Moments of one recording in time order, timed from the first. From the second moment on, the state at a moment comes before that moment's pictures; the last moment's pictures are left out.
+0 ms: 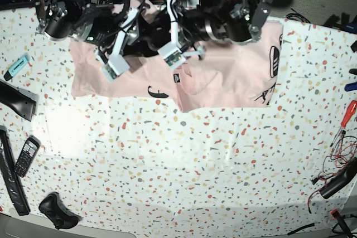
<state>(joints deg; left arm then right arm) 10.7 -1.9 23.1 105.2 -29.8 -39.3 54.0 -20.7 22.0 -0.7 116.3 47.5 33.9 -56.9</state>
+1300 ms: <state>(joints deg) -1.7 1.1 19.6 83.1 -6.4 -24.2 37.7 -20.7 22.0 -0.7 115.9 44.7 33.8 -61.3</state>
